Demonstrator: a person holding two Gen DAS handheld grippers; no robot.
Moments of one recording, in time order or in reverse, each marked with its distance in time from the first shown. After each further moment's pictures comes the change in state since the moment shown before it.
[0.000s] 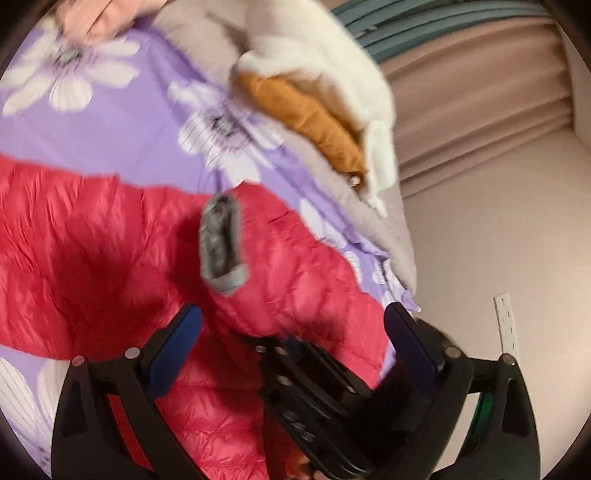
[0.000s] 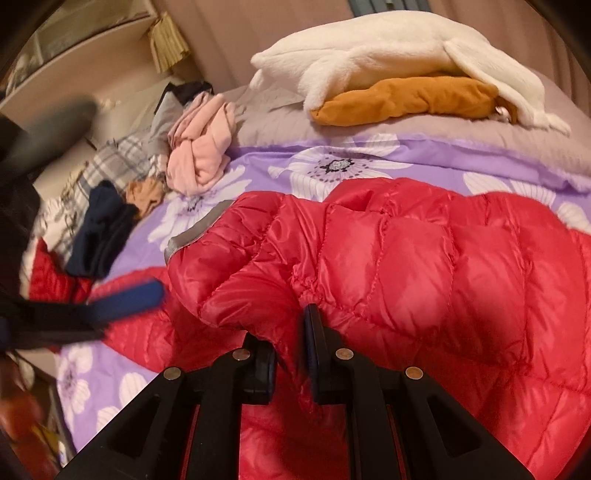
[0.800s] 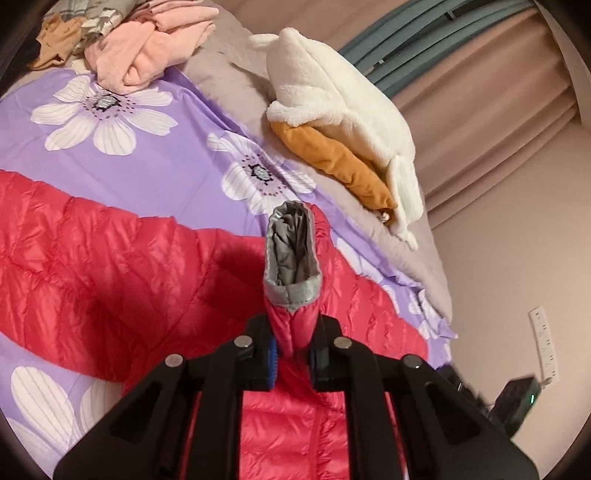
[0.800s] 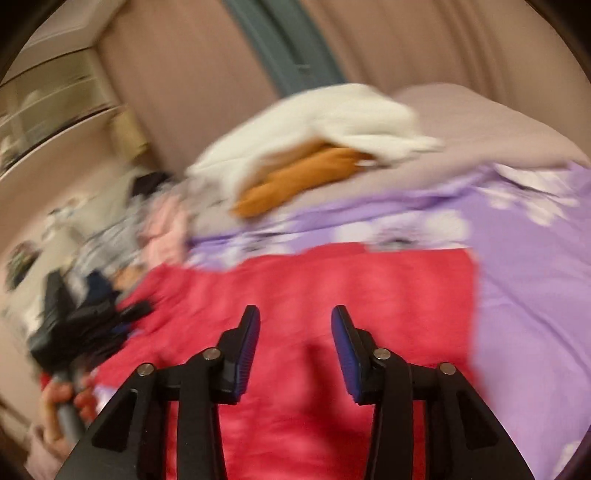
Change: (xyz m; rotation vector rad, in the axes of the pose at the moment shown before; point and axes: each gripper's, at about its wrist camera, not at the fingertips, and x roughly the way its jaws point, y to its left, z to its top) left arm -0.028 0.009 -0.013 0.089 -0.203 0.138; right arm -0.150 -0.119 -0.023 0.261 -0.271 -0.147
